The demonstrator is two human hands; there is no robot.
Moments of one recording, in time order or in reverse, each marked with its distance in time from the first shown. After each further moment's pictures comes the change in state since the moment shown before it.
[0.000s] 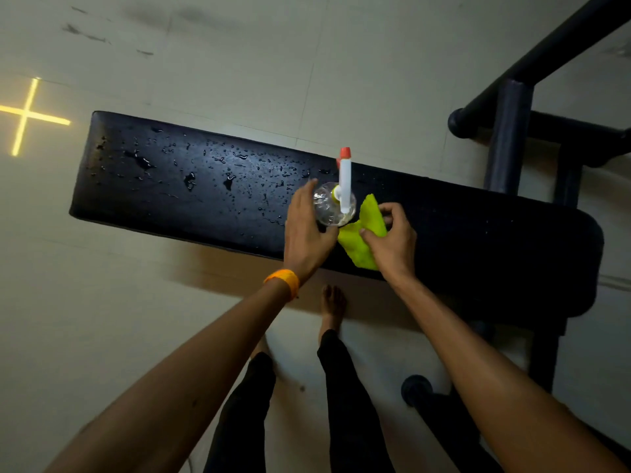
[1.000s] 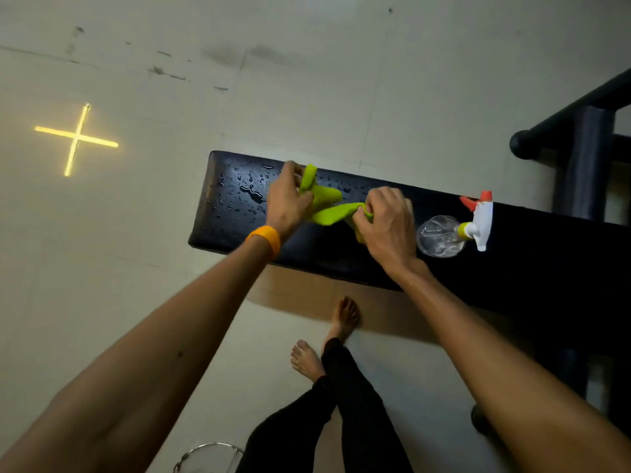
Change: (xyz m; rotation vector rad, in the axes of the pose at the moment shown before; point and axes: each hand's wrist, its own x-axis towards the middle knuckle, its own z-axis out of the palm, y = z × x) left_hand 0.107 -0.053 -0.251 0.035 0.000 -0.142; right_hand -0.018 -0.182 0.164 -0.467 0.093 -0.528
